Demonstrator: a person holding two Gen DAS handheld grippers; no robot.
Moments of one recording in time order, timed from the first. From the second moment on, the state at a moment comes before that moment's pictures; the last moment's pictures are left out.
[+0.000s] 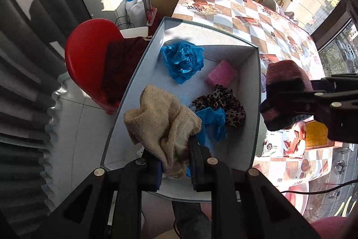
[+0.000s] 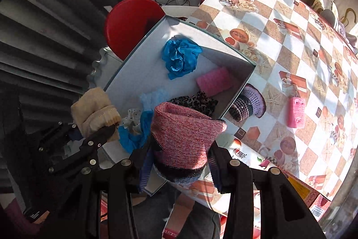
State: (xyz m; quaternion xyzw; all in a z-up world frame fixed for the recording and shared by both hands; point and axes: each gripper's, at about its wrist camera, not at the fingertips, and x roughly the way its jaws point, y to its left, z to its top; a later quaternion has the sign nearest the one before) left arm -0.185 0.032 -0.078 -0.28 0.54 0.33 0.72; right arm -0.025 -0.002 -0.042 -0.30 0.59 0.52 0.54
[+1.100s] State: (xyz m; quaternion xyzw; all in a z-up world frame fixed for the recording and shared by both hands) left arm -0.182 0.036 -0.079 -0.27 0.54 0.34 0.72; right arm -0.028 0.001 -0.046 -0.30 0.60 0.52 0.53
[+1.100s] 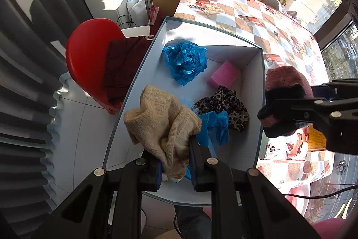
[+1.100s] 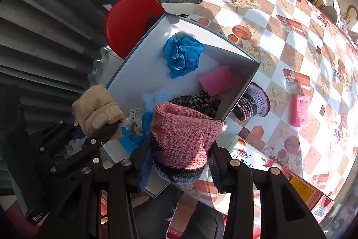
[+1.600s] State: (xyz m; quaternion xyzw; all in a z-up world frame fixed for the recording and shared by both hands) left arm -0.176 0.053 -0.101 -0.27 0.56 0.34 0.70; right arm -0.031 0.025 -0.088 -0.30 0.62 0.51 0.51
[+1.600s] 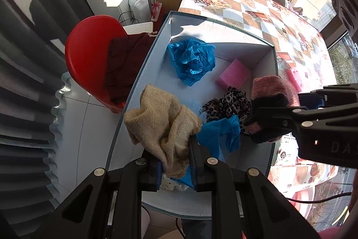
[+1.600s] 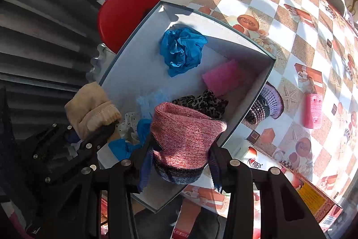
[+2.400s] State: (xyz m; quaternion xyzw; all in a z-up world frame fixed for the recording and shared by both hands) left arm -0.177 0.041 -0.121 -0.28 0.59 0.33 0.69; right arm -0.039 0.025 -0.111 -0.34 0.62 0.51 0.50
